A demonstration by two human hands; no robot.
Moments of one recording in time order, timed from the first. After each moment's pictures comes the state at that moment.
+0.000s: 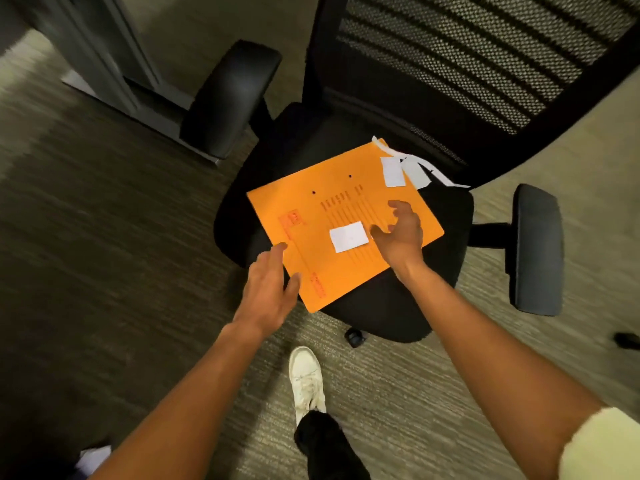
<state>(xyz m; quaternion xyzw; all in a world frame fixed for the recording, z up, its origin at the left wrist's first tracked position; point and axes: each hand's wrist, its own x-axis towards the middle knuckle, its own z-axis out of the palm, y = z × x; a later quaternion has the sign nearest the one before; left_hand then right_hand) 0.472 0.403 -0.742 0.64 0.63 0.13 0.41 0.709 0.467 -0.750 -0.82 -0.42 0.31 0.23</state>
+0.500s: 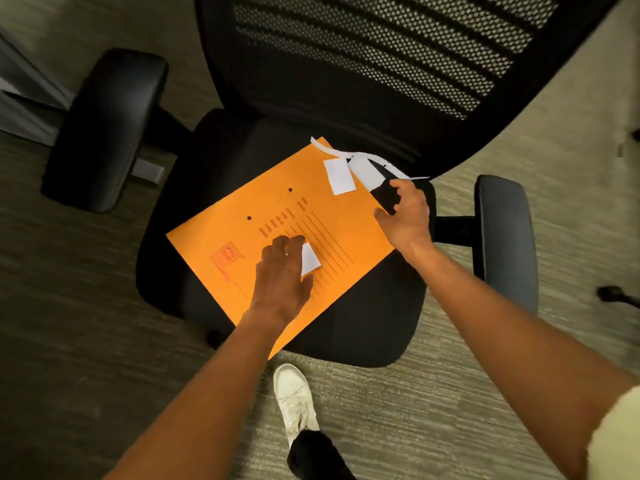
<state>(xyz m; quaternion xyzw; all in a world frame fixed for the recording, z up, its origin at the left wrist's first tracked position) 0.597 0.484 -0.771 0.75 0.57 0.05 0.34 0.824 0.522 -0.768 -0.85 -0.41 0.25 0.22</state>
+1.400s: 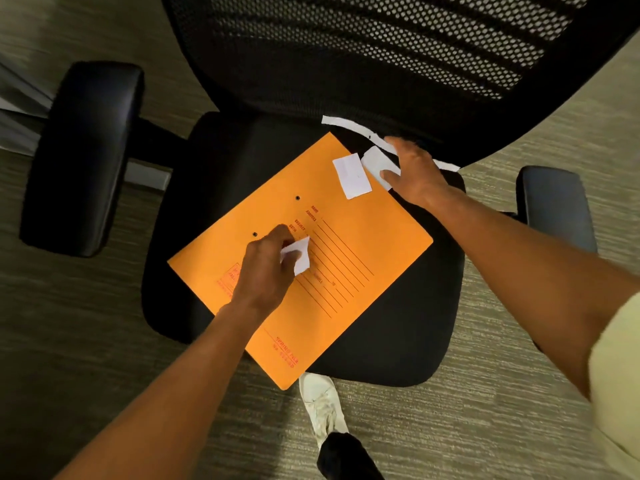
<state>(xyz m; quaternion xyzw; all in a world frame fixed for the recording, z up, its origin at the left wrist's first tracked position) 0.580 0.548 -0.785 0.70 0.57 0.11 0.41 0.864 0.613 -0.805 -0.79 -0.56 0.25 0.06</state>
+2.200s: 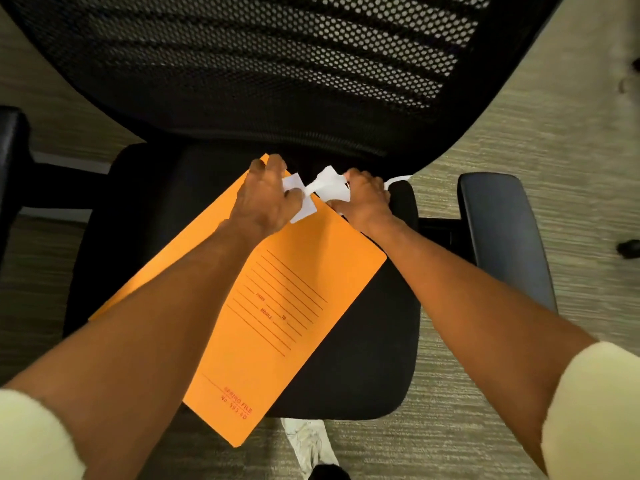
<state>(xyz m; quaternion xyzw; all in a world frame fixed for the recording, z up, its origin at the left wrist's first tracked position) 0.707 0.660 -0.796 0.76 0.54 0.06 0.37 0.871 0.603 -0.823 -0.84 -0.46 0.27 0.05</state>
